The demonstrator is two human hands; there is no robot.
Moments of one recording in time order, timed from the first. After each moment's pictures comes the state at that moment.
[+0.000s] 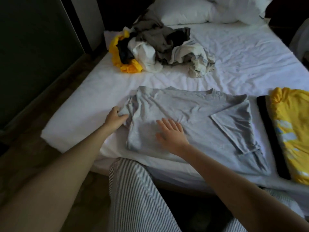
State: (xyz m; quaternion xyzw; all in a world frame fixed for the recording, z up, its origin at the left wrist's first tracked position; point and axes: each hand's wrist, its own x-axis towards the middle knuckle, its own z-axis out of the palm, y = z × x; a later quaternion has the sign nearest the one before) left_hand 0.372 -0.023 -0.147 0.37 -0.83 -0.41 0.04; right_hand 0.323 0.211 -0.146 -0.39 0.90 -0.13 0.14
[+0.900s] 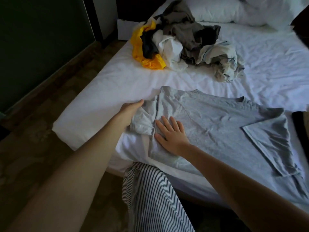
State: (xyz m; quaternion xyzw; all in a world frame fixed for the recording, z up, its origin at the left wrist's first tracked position) left_hand 0.351 -0.069 -0.147 0.42 -0.58 -0.69 0.13; right_hand 0.325 0.121 -0.168 -0.43 0.89 -0.04 0.17
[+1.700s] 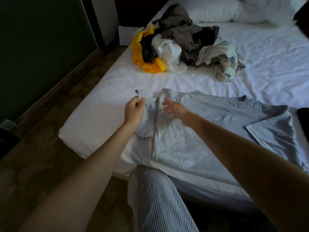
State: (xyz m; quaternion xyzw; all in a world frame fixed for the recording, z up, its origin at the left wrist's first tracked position) left_hand 0.362 -0.041 -0.125 0.33 -0.75 -0.52 0.25; right_hand 0.262 0.081 -0.115 -0.15 0.77 -0.50 0.37
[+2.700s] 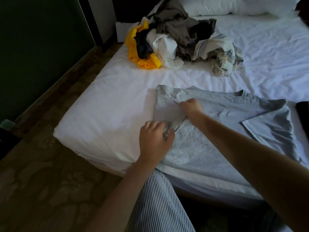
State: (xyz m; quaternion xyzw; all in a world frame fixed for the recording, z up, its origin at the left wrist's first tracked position) left_hand 0.399 0.060 -0.157 0.17 -0.93 -0.20 0.26; right_hand 0.235 0.122 -0.134 -0.01 0.85 -0.47 0.22
